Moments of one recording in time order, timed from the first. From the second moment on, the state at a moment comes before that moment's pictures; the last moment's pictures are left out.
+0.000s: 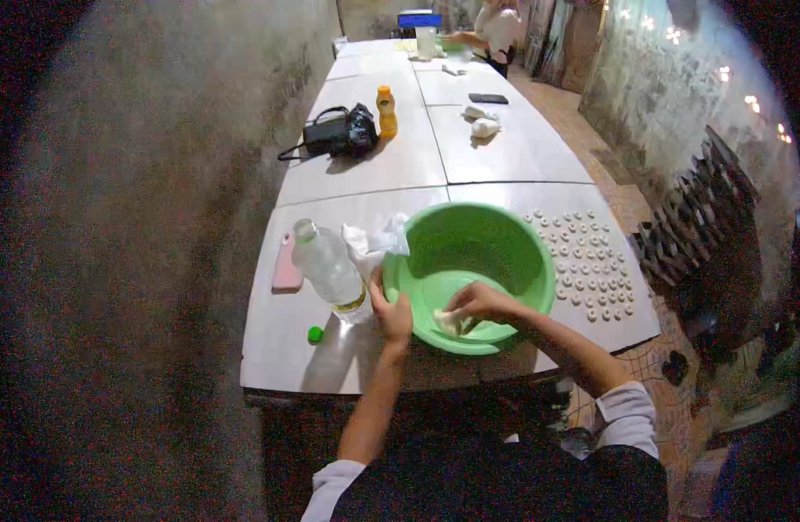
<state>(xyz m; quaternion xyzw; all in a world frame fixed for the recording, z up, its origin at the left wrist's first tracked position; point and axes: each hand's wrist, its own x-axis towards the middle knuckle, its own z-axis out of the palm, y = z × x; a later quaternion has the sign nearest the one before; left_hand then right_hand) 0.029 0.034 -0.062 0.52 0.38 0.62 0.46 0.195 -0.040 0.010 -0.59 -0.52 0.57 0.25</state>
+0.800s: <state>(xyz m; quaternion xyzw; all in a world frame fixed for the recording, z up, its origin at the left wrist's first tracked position) 0.085 0.031 0.050 0.60 0.23 0.35 0.68 0.237 -0.111 0.058 -0.50 -0.42 0.48 0.58</state>
